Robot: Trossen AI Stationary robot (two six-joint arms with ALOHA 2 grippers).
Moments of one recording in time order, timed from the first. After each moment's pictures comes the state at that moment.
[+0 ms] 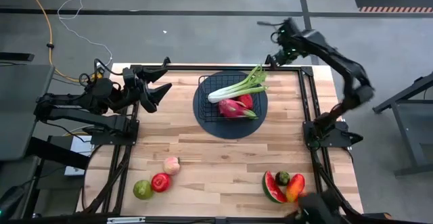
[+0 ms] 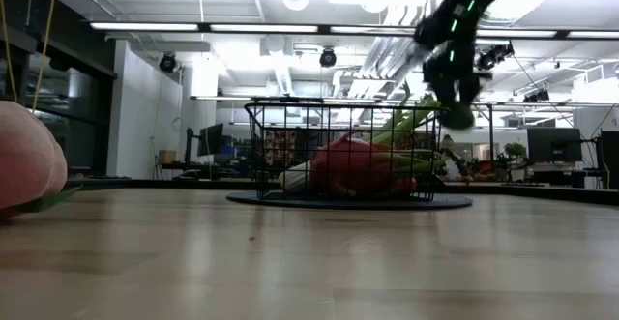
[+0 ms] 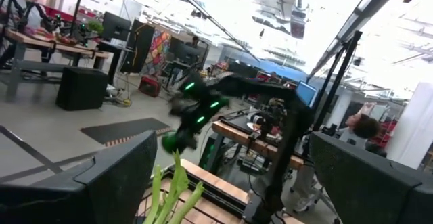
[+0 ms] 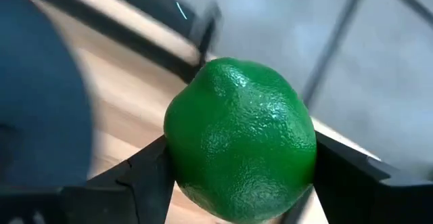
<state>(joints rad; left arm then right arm) 0.09 0.66 0.75 0.13 -0.46 -0.25 -0.98 1.54 1.42 -1.04 0.21 0.00</state>
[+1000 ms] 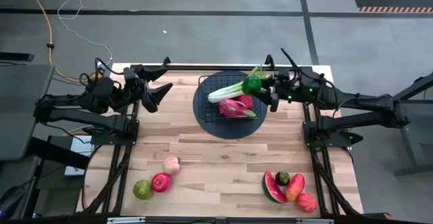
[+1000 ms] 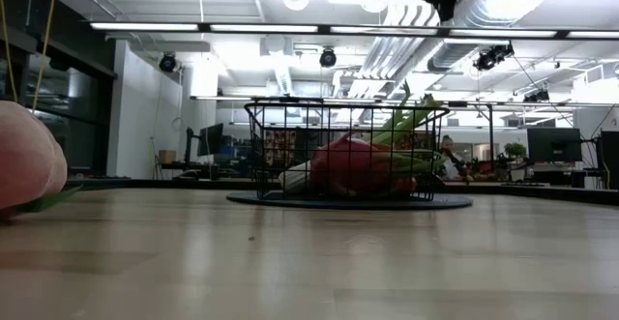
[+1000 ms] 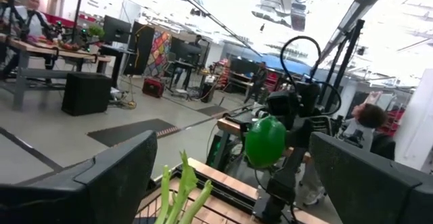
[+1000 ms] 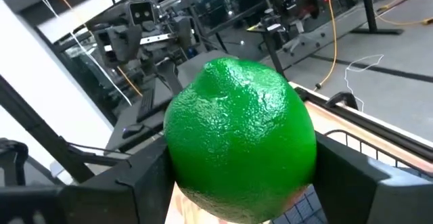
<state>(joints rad) 0.12 0.66 0.75 0.12 -0.42 -0.21 -0.21 0.91 0.79 0.09 -0.02 0.45</state>
